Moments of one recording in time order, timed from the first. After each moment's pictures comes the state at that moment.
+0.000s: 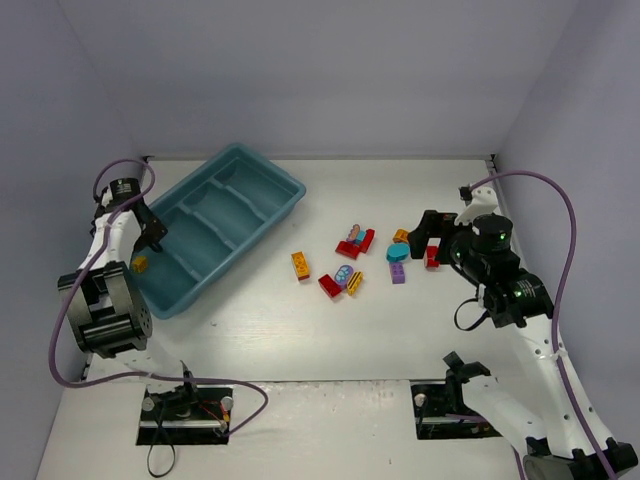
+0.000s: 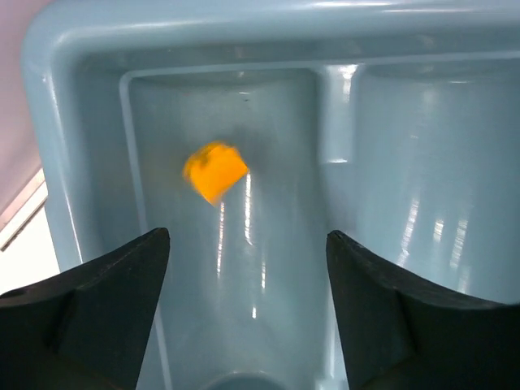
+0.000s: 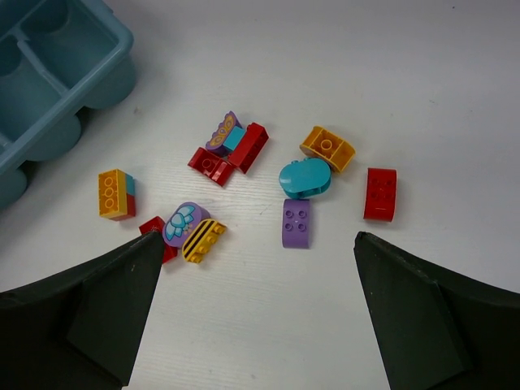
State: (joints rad) left arm 0.28 1.66 1.27 -0.67 -0.32 -0.45; right arm 0.25 0.82 0.97 -0.57 0.00 0.26
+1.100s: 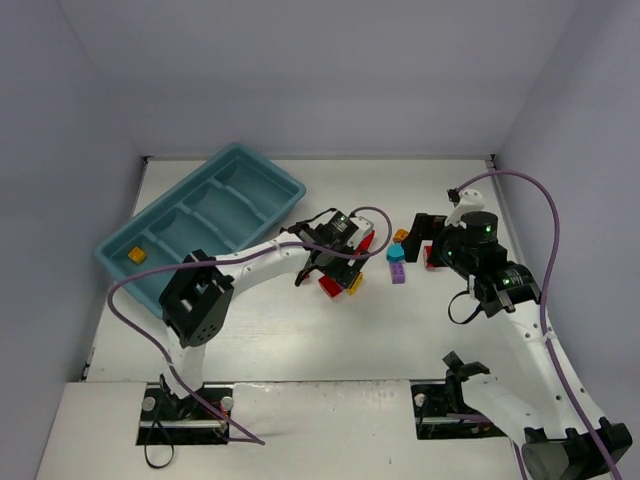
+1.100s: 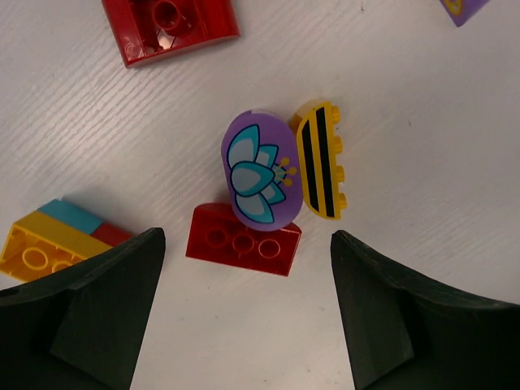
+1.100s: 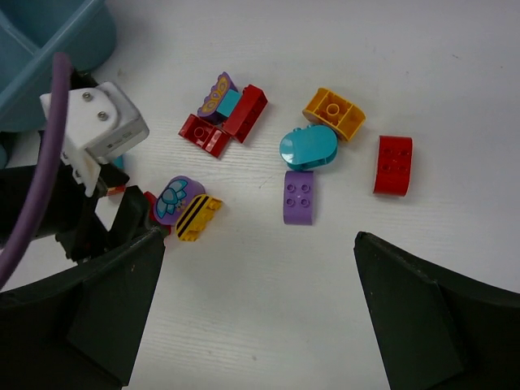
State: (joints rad) left arm -0.85 1.89 1.47 -0.58 -0.02 -0.17; right arm 0.25 0.90 0.94 -0.59 -0.02 0.27
